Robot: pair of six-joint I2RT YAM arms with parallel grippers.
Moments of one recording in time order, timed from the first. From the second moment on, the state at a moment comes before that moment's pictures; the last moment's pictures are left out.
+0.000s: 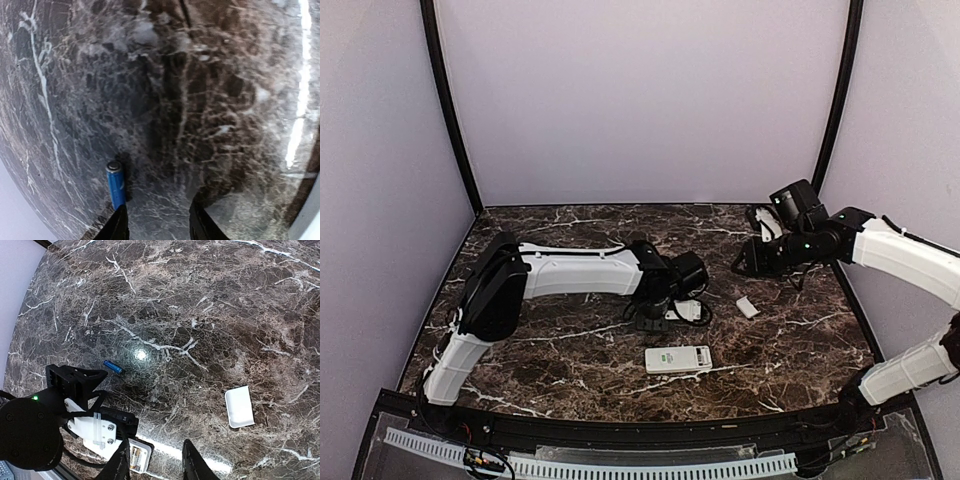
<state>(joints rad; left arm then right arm) -1.07 2.35 1.94 -0.93 -0.35 0.62 0.57 1.29 1.04 -0.64 -0.15 0.42</state>
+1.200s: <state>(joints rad) -0.68 1.35 0.89 0.00 0.08 -0.18 0.79 2.09 1.67 -0.70 -0.27 -0.16</state>
